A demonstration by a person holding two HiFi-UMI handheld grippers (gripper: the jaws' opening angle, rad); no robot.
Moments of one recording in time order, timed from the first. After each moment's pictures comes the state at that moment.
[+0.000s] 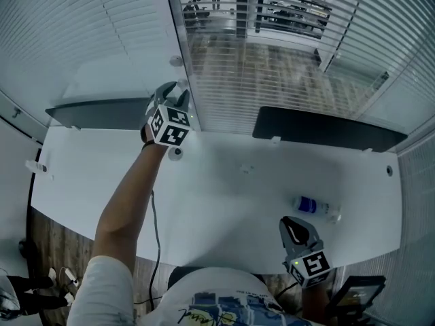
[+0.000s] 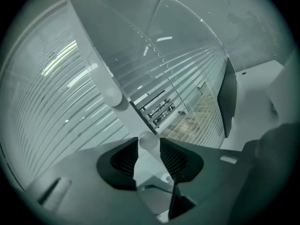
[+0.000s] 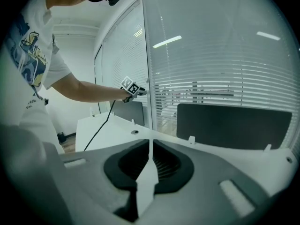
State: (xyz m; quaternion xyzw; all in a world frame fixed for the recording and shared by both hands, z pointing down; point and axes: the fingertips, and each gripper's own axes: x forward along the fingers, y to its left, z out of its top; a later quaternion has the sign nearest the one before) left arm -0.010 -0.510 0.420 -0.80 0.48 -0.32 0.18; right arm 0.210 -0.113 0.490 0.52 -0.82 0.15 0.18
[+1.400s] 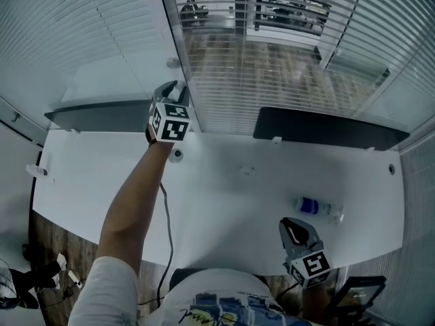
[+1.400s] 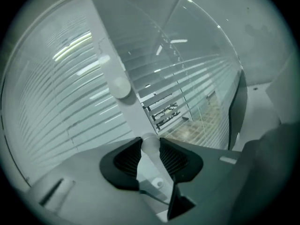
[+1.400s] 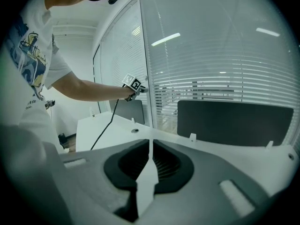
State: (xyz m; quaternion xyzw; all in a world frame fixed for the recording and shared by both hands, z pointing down) left arm -0.009 -0.522 0.415 -0.80 0.52 -0.27 0.12; right arm 0.209 -0.113 0.497 0.52 -0.82 0.17 0.18
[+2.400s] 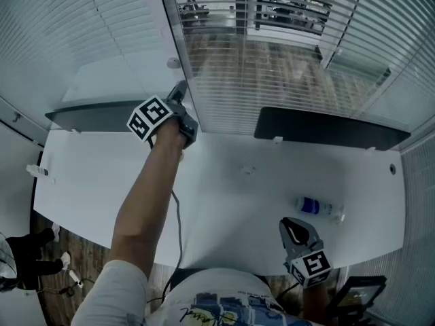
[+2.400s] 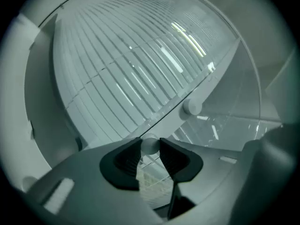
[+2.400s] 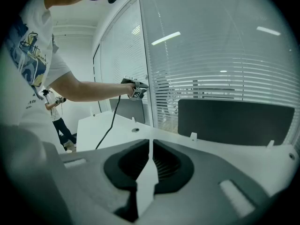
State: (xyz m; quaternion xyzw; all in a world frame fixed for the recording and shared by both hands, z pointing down) left arm -0.025 -0.528 0.418 -0.77 0.47 0.18 -0.38; right arm 0.207 -0.114 0.496 0.52 -0.82 0.17 0.18
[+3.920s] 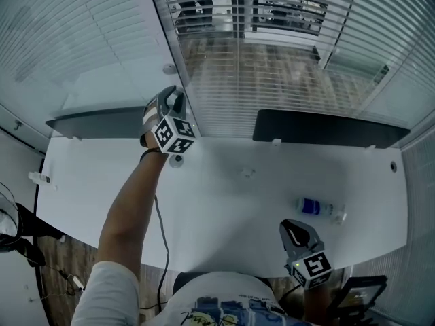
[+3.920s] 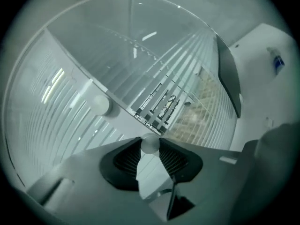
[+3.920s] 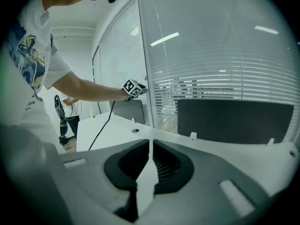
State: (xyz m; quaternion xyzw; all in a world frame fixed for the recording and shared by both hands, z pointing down) left arm -0.007 -0.524 0.414 -0.73 0.49 -0.36 0.30; right arm 0.208 -0.115 0.494 0.52 -0.82 0.17 0.17
